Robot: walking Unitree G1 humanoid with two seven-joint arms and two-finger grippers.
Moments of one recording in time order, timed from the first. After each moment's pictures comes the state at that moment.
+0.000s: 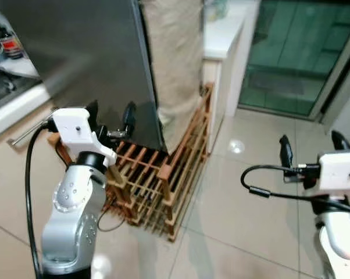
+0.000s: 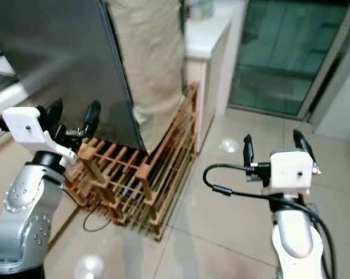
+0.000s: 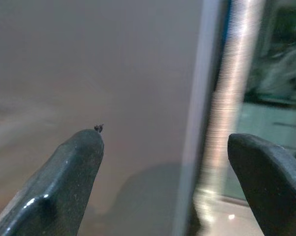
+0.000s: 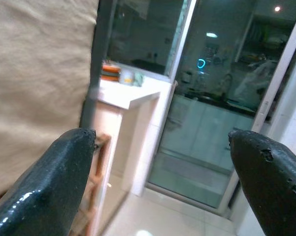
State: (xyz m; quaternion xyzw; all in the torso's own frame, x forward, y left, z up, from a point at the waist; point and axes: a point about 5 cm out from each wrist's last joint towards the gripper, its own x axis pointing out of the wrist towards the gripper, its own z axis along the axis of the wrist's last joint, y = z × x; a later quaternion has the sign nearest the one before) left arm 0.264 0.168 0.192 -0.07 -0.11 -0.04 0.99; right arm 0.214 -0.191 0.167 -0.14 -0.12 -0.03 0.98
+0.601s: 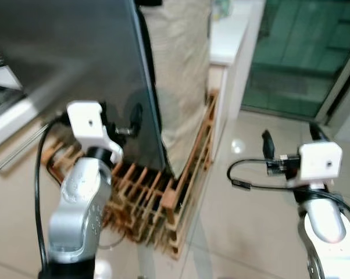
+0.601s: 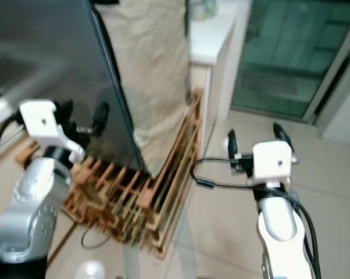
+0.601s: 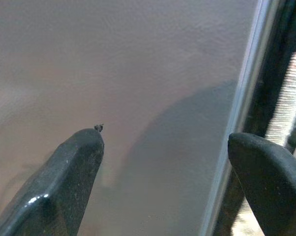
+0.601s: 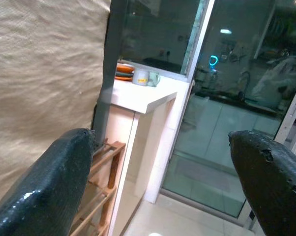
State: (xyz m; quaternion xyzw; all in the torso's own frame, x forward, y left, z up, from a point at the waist) left arm 0.274 0.142 0.184 -0.07 -0.07 -0.08 0.99; right arm 0.229 -0.188 0.164 -0.14 -0.11 -0.02 0.98
